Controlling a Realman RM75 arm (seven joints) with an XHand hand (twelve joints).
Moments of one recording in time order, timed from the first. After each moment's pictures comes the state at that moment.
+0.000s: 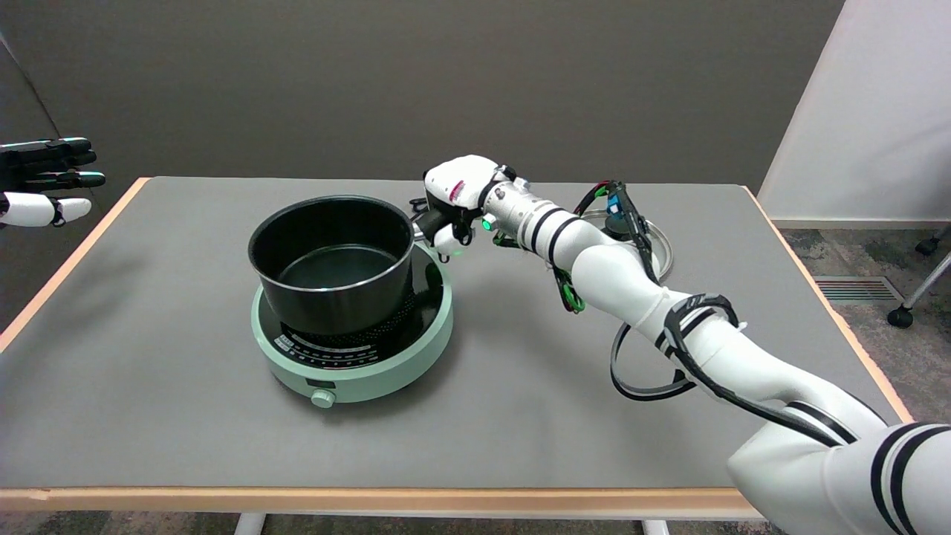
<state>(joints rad) 0.62 -1.32 -1.98 1.14 0.87 -0.18 -0.45</state>
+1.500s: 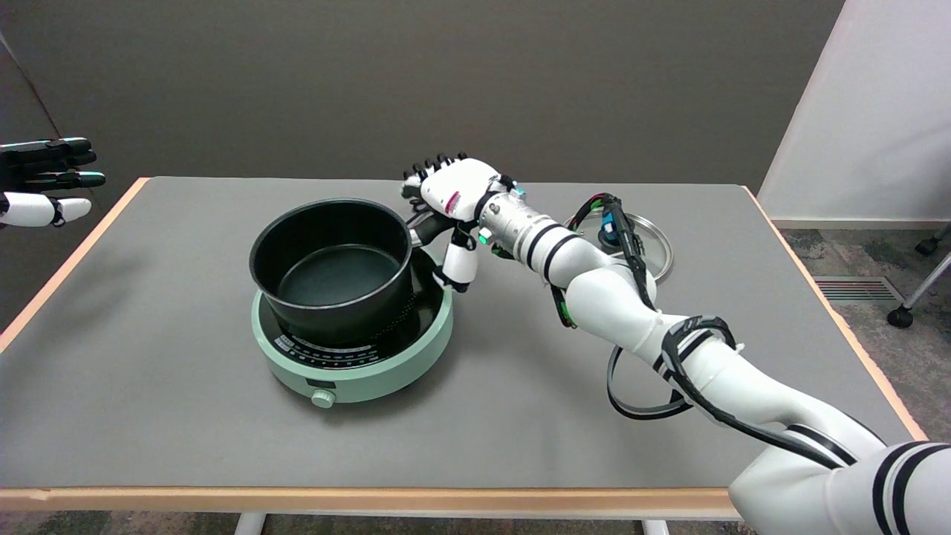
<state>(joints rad) 0.55 -1.34 -1.98 1.20 0.73 -0.12 -0.45</state>
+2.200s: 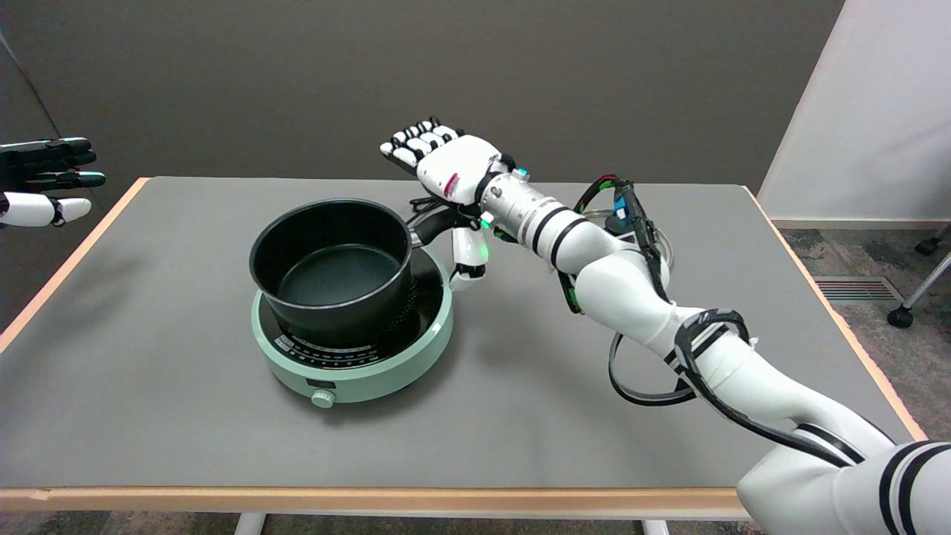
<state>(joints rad) 0.55 -1.31 -1.96 1.32 0.68 -0.18 -0.45</state>
